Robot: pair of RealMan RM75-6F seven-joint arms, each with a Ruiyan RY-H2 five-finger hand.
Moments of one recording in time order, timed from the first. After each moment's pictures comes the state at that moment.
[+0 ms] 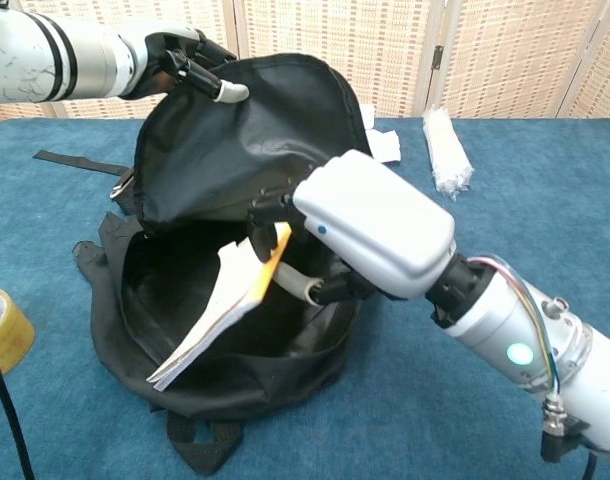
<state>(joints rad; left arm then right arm) -1.00 -1.40 -0.43 -1.53 0.54 0.73 -0.03 0.66 -2.03 0.06 -0.84 -1.95 1.49 0.03</state>
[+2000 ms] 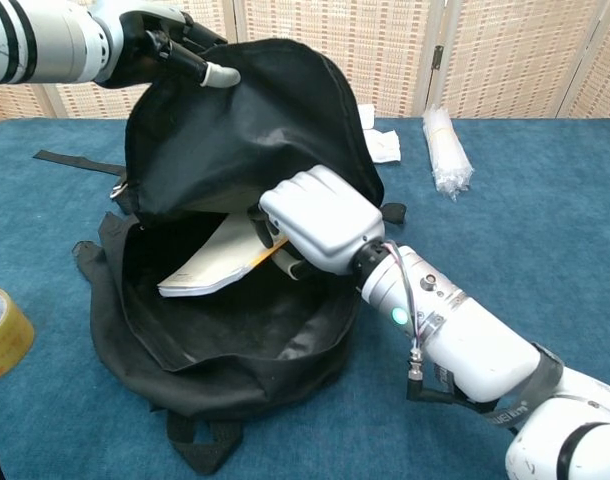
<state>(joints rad) -0.98 -1.30 -0.41 -1.65 0.57 0.74 -0.13 0.82 -2.21 0.17 -0.65 -1.63 1.22 -0.24</state>
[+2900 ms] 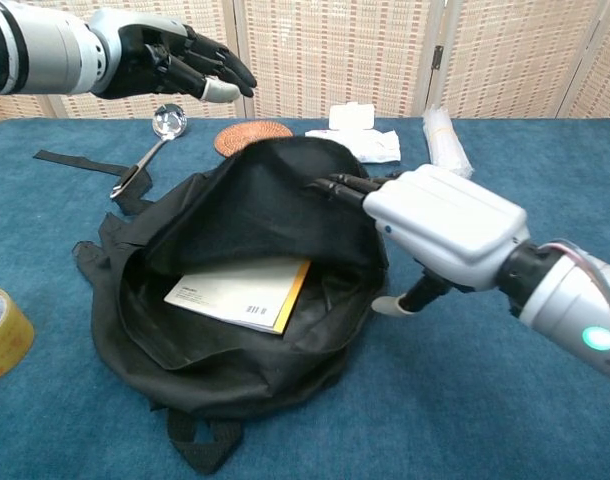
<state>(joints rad) -0.97 -1.28 -0.38 -1.69 0.61 0.73 -0.12 0.59 -1.70 0.01 -1.47 -1.58 1.22 -0.51</state>
